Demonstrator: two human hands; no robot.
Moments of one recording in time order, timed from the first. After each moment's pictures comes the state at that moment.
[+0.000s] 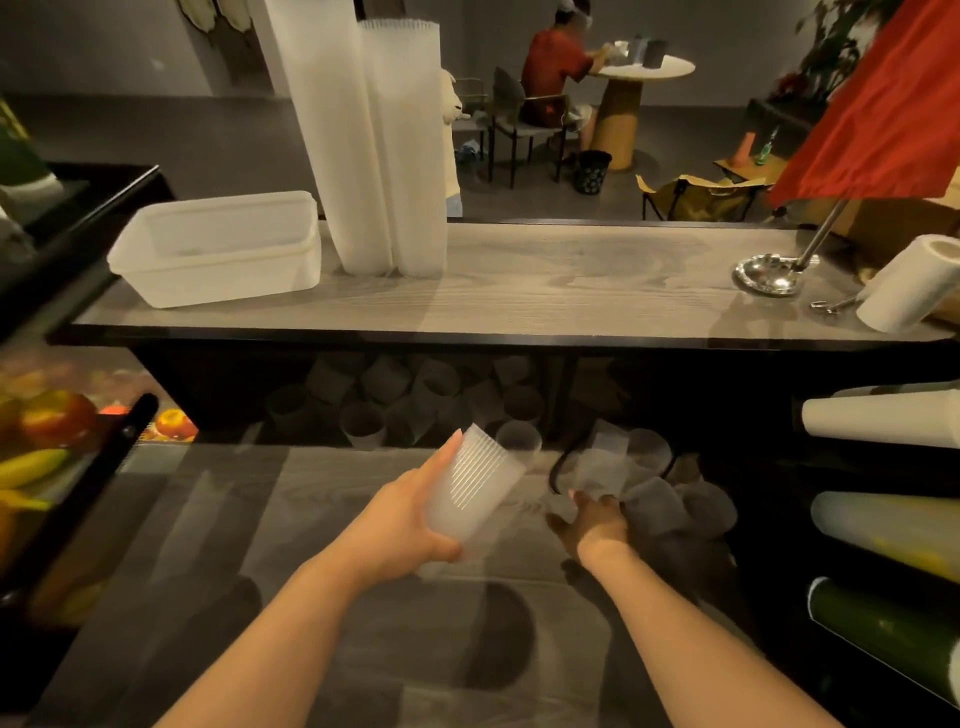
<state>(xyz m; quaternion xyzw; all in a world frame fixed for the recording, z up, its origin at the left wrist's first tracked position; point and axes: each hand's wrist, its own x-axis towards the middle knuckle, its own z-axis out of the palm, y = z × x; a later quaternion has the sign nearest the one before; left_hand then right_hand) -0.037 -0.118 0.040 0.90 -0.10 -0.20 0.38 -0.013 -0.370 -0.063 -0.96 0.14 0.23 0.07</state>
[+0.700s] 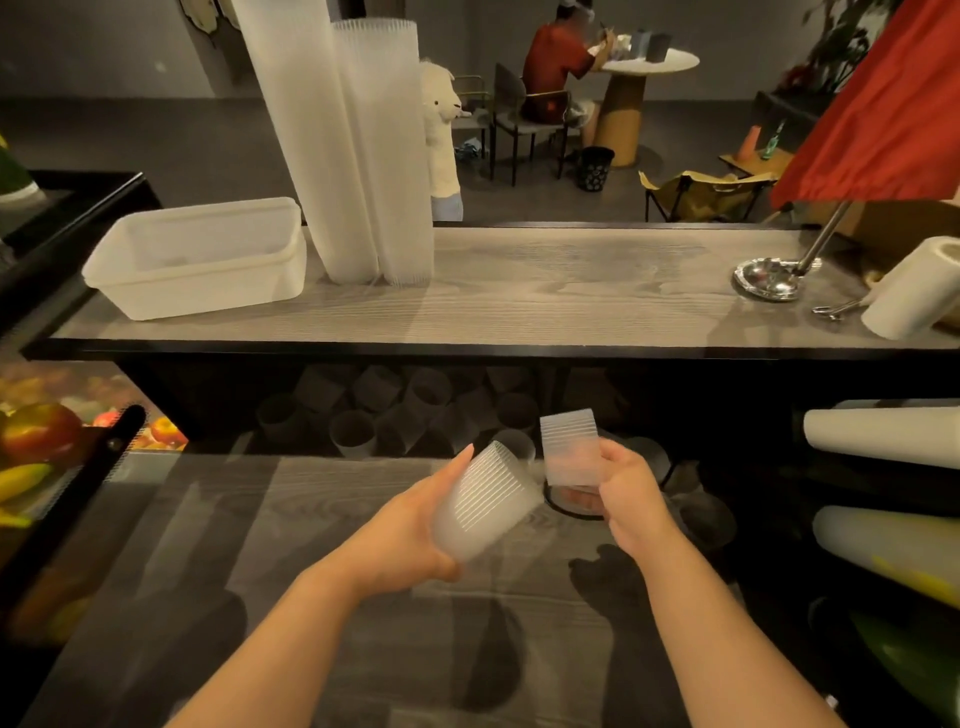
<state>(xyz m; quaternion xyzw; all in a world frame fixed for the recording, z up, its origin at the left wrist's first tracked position) -0.027 -0.138 0.046 0.89 -0.12 -0.25 0.37 -0.001 -0.394 0.010 -0.65 0.22 0.06 0.73</state>
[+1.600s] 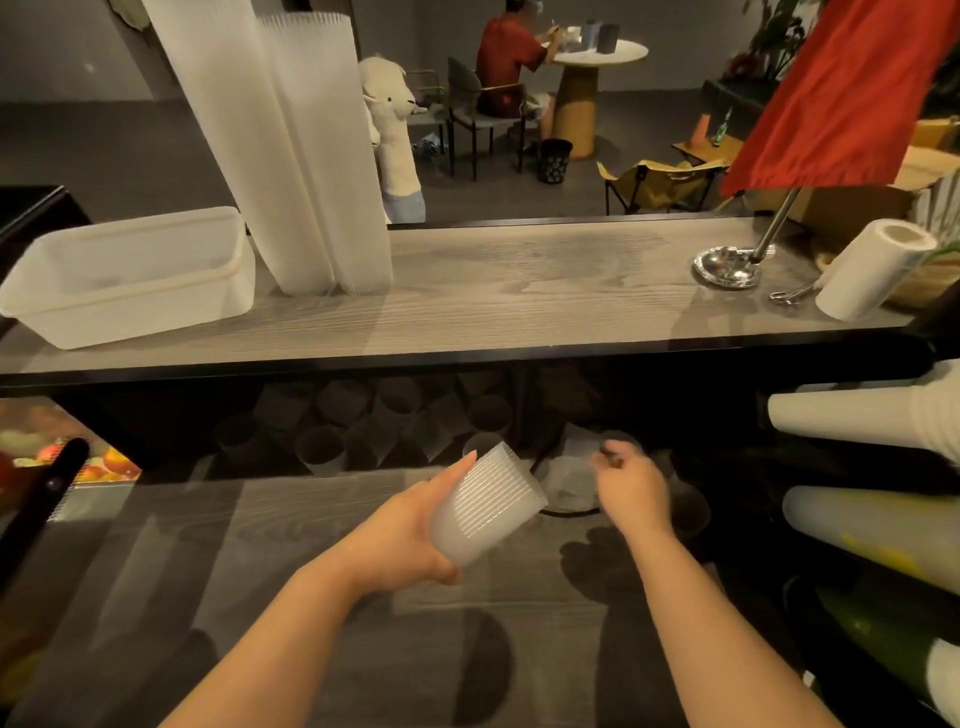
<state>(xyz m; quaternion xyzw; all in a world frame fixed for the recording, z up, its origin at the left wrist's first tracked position) 0.000 -0.157 0.038 0.88 -0.17 -0.27 0.33 0.000 -0.429 -0.006 -0.86 0.30 -0.03 0.41</state>
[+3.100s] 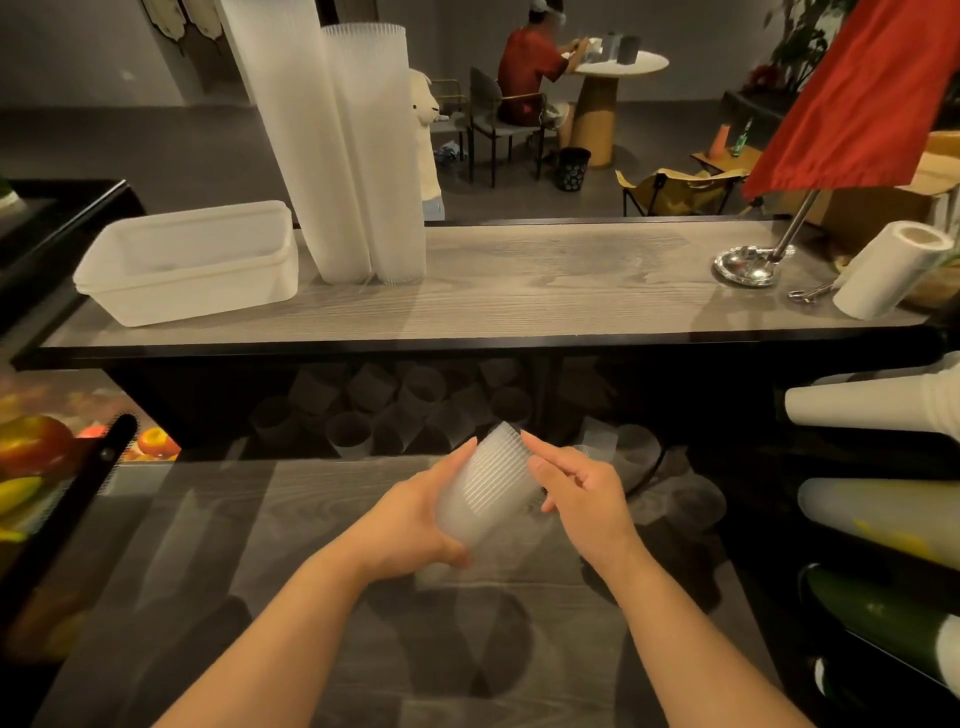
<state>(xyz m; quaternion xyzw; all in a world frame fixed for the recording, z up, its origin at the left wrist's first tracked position) -0.021 -0.131 0.043 0.89 -0.14 -0.25 0.37 -0.052 -0.346 0.041 -0.77 0.06 -0.03 0.64</state>
